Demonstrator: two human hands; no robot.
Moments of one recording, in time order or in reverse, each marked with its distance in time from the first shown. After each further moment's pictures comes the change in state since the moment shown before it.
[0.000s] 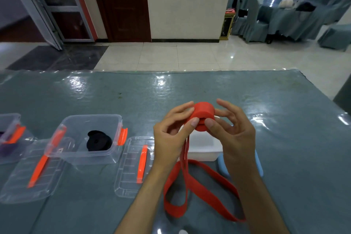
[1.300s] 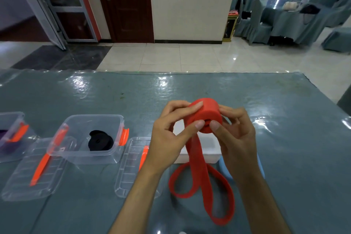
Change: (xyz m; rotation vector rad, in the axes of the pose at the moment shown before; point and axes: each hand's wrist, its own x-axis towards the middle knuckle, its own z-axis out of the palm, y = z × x) left_hand 0.009 0.028 -0.010 0.183 -0.170 0.088; right_hand 0.003 -0.003 0.001 0.113 -0.068 -0.013
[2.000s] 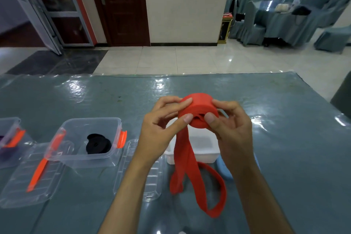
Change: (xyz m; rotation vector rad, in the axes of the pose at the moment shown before) left_hand 0.008 0.013 -0.014 -0.055 -0.043 -0.013; right_hand 0.005 -0.012 0.006 -0.050 0.002 0.004
